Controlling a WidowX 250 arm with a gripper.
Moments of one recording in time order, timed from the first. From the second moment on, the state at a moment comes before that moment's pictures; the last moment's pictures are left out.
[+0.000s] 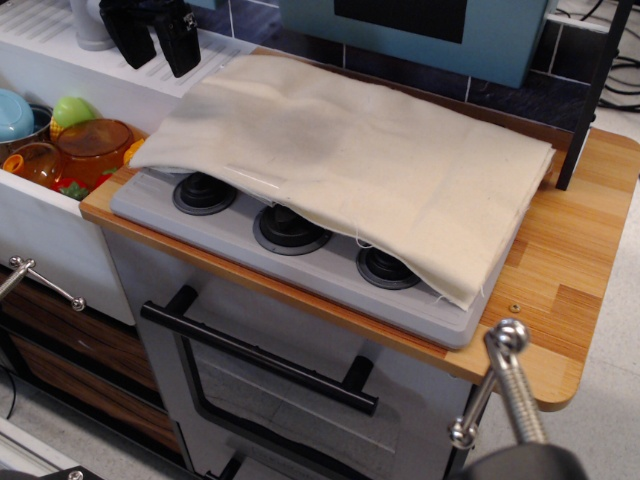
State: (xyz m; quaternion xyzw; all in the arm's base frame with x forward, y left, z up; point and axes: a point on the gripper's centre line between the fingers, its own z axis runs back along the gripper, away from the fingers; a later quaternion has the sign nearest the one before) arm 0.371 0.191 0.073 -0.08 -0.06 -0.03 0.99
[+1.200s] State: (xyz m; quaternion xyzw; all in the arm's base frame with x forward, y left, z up) arm 0.390 0.176 0.018 -0.10 -0.06 -0.01 0.99
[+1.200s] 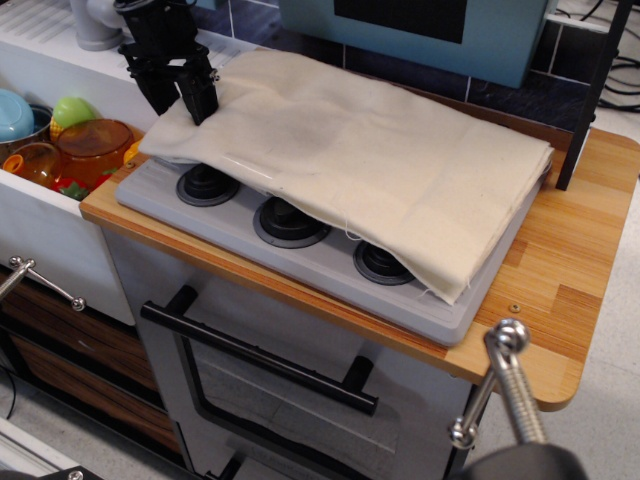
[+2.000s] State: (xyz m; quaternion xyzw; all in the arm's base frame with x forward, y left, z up) arm 0.374 0.137 0.092 -0.18 -0.09 -0.02 0.98
